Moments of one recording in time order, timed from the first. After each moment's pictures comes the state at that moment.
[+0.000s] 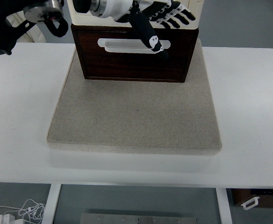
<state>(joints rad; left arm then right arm) -1.49 0.45 -0.50 -1.22 0.59 -0.44 0.31 -0.02 0.00 -0.01 0.17 -0.04 0.07 0.03</state>
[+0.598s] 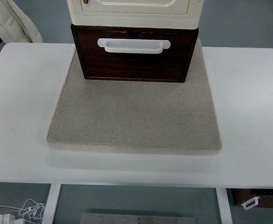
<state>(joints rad) -1.57 0.51 -0.87 -0.89 0.32 -0.43 0.02 -0.02 0.00 -0.01 0.17 -0.04 0.07 0.03</state>
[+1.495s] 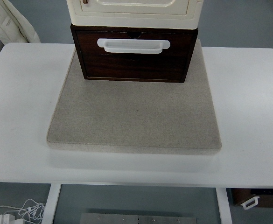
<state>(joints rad) -1.47 0.54 -0.89 -0.22 -0.05 -0.37 0.03 -0.02 0.00 -0.01 0.17 -0.04 0.07 0.03</state>
